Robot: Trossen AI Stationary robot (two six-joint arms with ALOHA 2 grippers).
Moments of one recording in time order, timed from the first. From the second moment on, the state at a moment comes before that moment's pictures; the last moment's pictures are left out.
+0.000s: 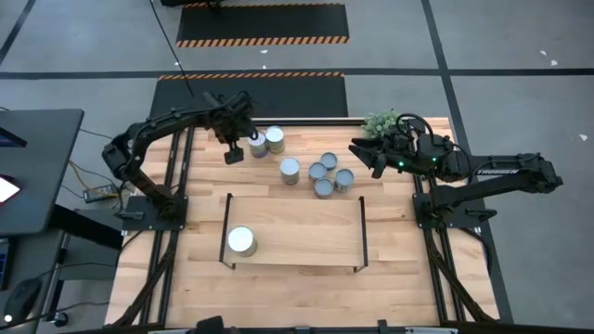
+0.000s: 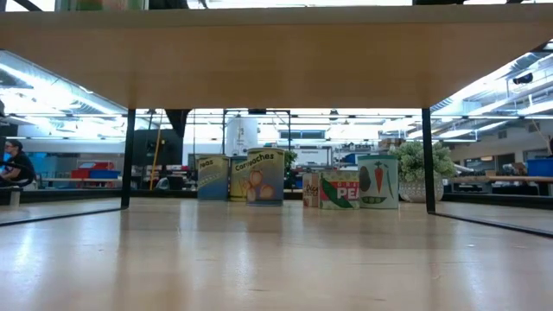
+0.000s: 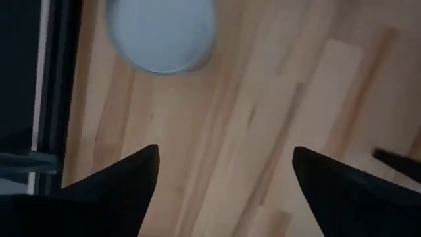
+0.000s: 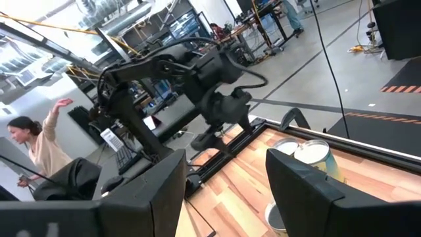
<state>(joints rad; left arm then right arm) 0.69 1.60 1.34 -1.13 0.00 0.42 -0.08 0.80 0.70 0.10 0.31 0.58</state>
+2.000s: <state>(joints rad) 0.65 1.81 1.34 -0.74 0.03 0.56 -0.08 0.80 0.70 0.14 0.31 0.59</state>
